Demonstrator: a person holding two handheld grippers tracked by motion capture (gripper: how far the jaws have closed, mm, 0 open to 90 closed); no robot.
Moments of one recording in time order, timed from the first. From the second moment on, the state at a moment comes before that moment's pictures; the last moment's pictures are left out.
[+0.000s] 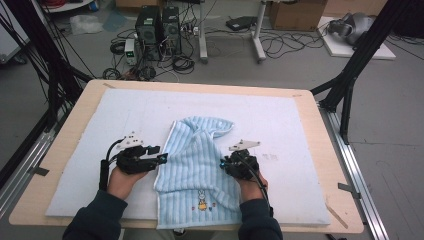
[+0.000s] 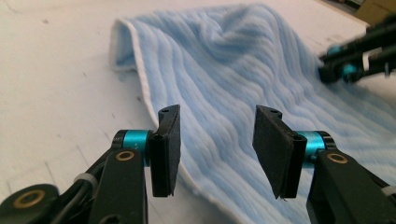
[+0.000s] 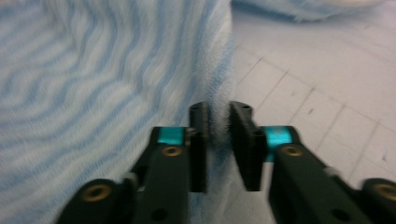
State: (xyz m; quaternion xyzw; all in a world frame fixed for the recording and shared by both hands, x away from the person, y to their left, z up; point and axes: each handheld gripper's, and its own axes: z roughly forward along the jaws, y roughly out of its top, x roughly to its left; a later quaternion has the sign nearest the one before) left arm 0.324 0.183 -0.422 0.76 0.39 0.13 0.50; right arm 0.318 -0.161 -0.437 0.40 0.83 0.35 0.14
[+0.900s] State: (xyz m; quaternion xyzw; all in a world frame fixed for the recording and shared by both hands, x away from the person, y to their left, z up) left arm 0.363 0.131 -0.451 0.81 0.37 0.12 0.43; right arm 0.348 -0.193 -0.433 0.46 0.78 0.40 0.16
